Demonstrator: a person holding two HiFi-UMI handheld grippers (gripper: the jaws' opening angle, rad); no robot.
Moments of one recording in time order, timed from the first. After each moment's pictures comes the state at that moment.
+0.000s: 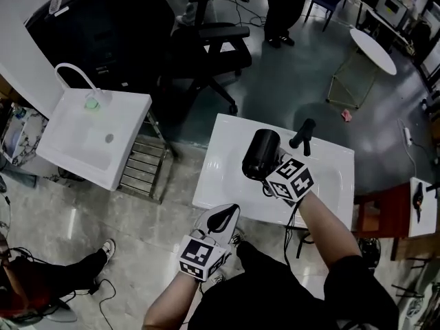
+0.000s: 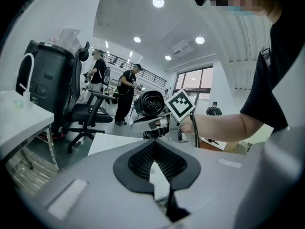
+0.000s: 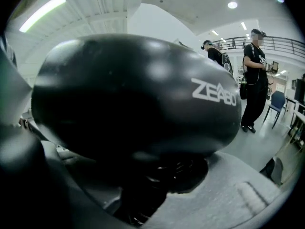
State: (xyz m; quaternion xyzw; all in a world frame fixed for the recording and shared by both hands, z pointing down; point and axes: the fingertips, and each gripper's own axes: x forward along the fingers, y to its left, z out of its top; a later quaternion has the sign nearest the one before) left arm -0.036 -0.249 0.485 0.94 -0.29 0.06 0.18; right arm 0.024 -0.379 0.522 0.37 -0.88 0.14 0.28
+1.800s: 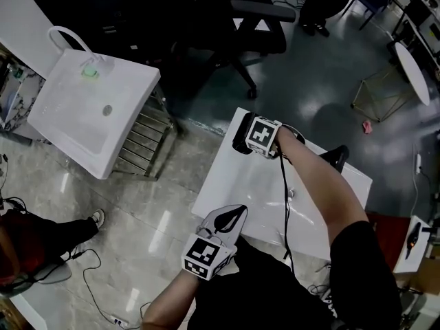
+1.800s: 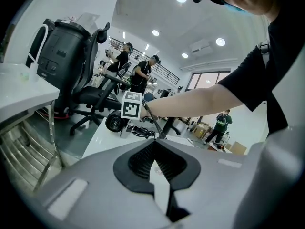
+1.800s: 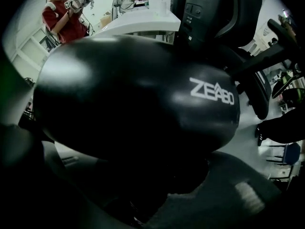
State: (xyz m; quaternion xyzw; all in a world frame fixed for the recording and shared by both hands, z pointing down) left arm -0.022 -0.331 0.550 0.90 -0.32 0.07 0.27; right arm 0.049 -0.531 0.723 0.15 -0.70 0.15 0.68
